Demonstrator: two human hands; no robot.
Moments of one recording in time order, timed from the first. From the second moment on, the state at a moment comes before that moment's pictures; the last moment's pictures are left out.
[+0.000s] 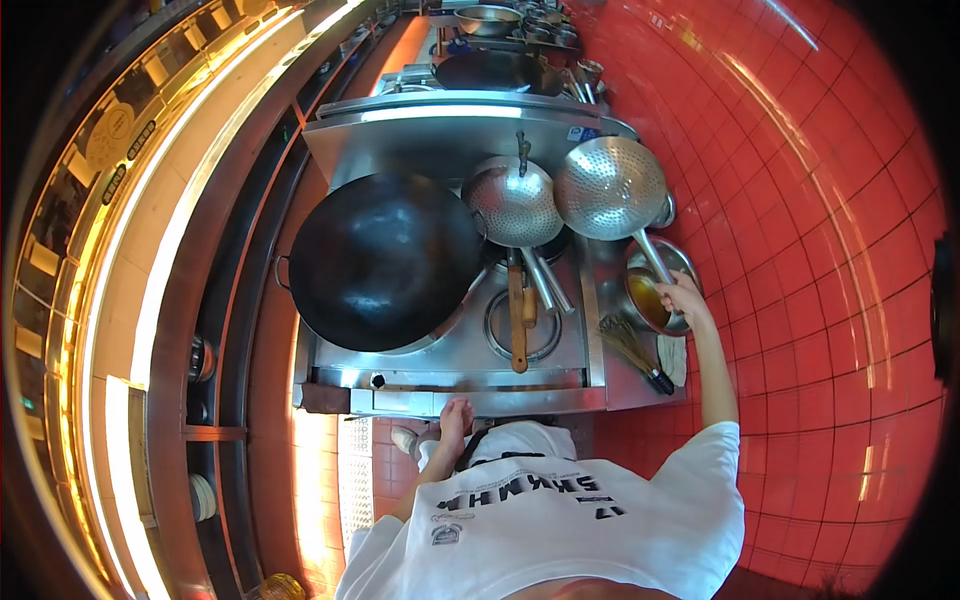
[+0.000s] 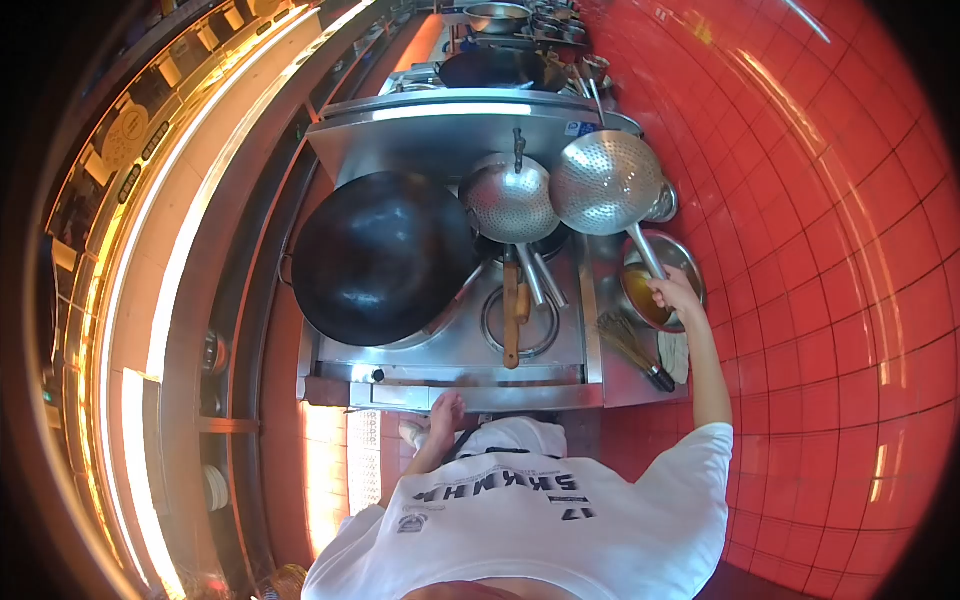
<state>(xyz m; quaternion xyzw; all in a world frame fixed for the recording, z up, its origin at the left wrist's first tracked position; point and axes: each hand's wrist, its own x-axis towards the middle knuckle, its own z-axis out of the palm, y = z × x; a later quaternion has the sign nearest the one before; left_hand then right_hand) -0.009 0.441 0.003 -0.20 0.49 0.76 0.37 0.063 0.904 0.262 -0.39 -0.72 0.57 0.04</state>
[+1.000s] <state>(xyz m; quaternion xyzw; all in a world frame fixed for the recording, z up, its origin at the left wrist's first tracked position) 0.006 0.371 -0.001 -0.28 0.41 0.82 0.27 -0.065 0.837 0.103 -0.31 -0.41 0.86 -0.04</state>
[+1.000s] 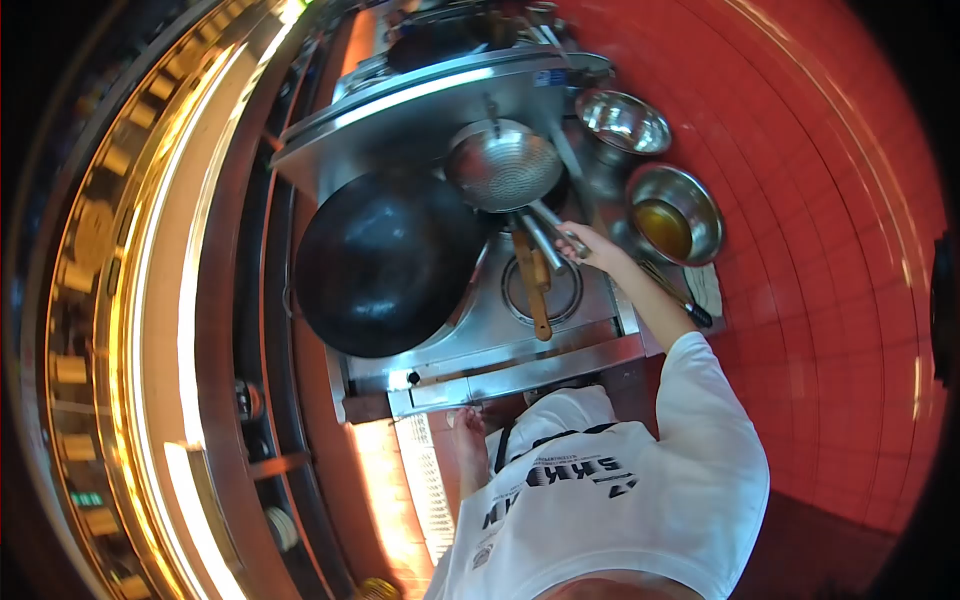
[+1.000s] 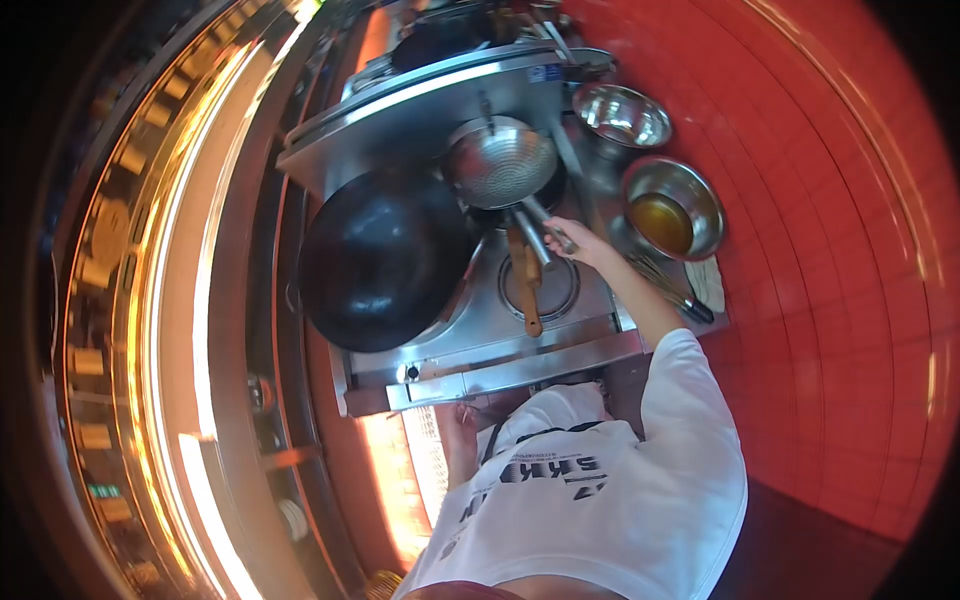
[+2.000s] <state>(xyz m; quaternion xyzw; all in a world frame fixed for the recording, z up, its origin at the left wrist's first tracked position) -0.003 0.409 0.011 -0.24 0.47 0.76 0.39 0.166 0.738 -0.038 -0.47 -0.71 0.44 0.30</state>
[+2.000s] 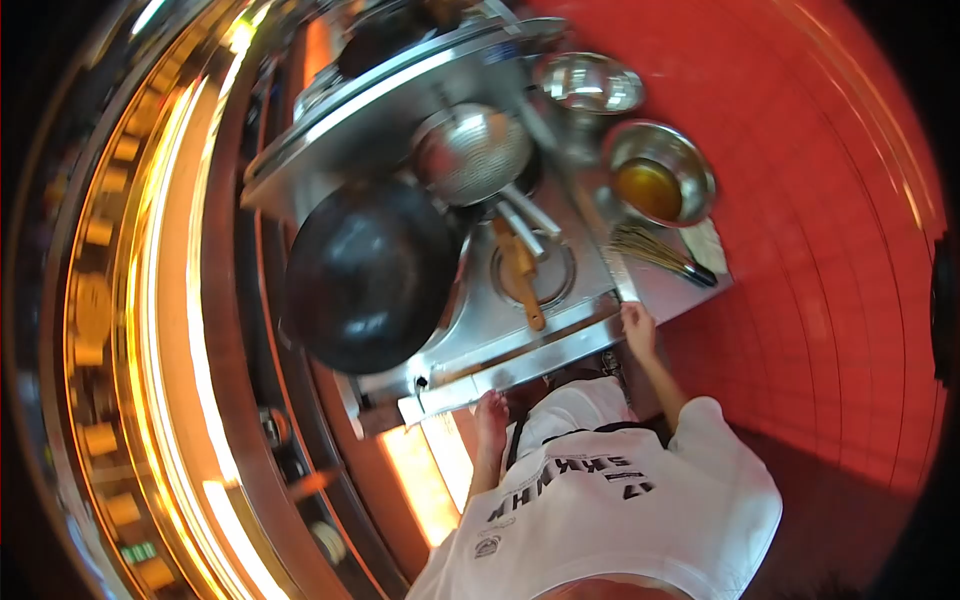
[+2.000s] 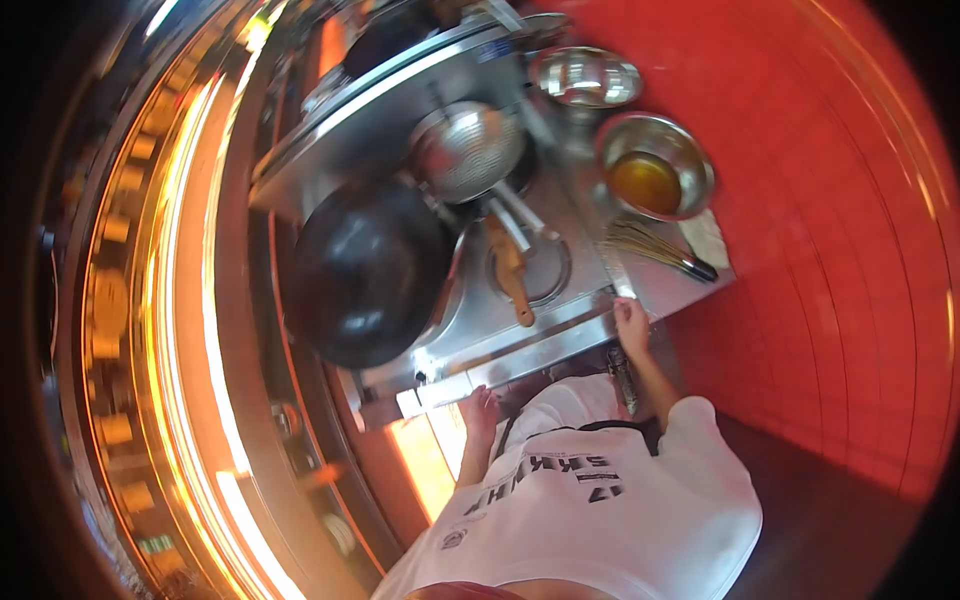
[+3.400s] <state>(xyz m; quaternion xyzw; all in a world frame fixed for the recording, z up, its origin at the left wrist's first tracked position) 0.048 -0.051 -0.026 -0.40 0.58 0.70 0.11 -0.125 0.249 0.009 -0.04 -0.80 0.59 -0.13</state>
